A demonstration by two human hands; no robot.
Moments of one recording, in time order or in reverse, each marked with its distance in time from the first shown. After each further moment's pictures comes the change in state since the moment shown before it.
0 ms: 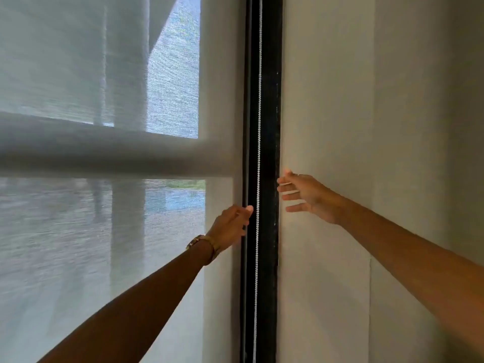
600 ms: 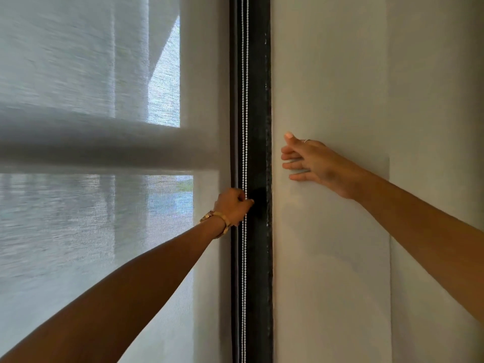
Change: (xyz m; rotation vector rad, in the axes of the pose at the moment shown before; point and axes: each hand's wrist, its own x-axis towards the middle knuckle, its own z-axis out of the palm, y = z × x) left_hand 0.101 -0.015 0.037 0.309 0.184 -0.015; right_hand 0.053 0.015 -0.044 -0.056 0.049 -0.209
